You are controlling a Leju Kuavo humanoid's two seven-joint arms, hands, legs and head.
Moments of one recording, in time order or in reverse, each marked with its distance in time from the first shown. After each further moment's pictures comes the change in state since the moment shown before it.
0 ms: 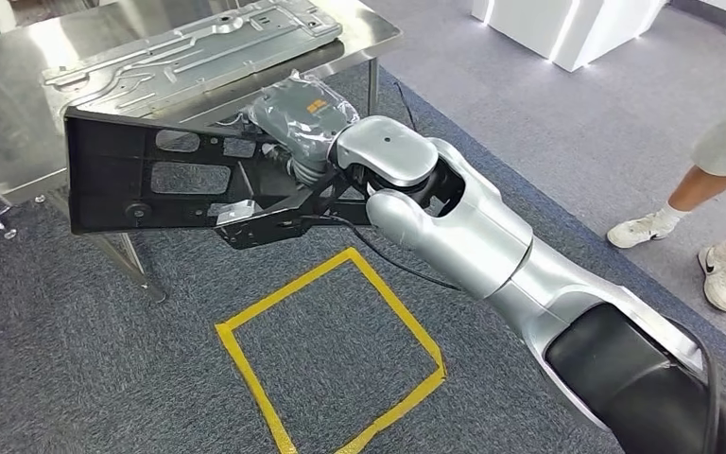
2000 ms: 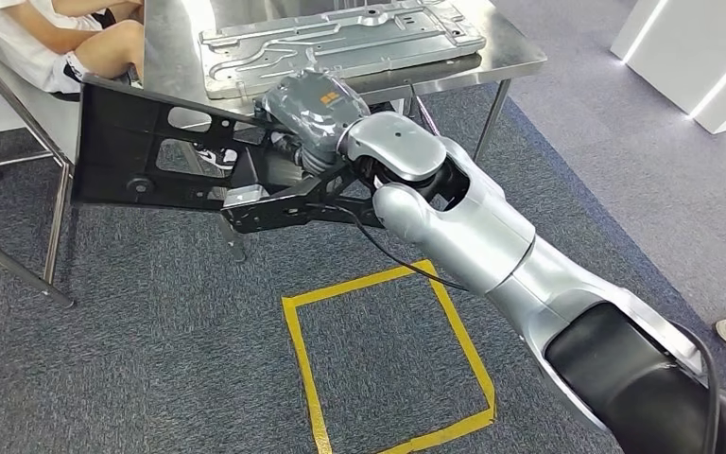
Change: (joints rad) left arm -0.003 0.004 0.000 0.000 -0.005 0.011 0.009; right arm 0.014 -0.005 -0.035 0.034 0.019 -0.054 0.008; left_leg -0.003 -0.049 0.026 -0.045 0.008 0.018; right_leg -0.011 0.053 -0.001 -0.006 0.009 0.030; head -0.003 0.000
